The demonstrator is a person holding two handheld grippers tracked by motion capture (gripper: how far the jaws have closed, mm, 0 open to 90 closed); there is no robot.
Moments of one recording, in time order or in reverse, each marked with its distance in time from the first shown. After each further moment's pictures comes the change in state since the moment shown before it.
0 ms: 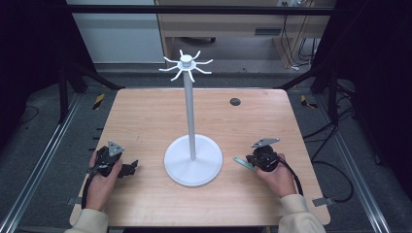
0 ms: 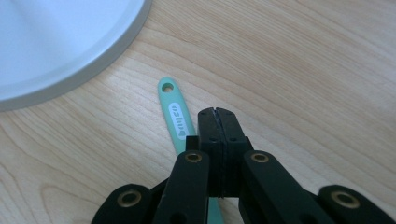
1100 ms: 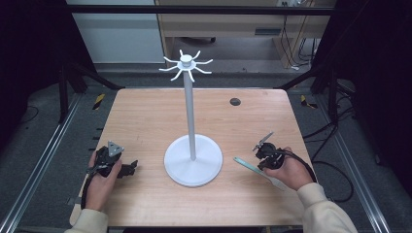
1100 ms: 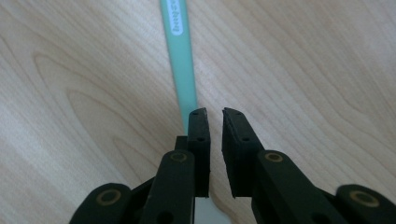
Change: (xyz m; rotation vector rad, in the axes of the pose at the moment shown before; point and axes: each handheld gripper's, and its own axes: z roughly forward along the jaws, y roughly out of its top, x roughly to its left) left arm 0.000 0.000 0.000 0.003 0.002 0.002; right arm -0.009 0.014 -0.024 0.394 0.018 -0.211
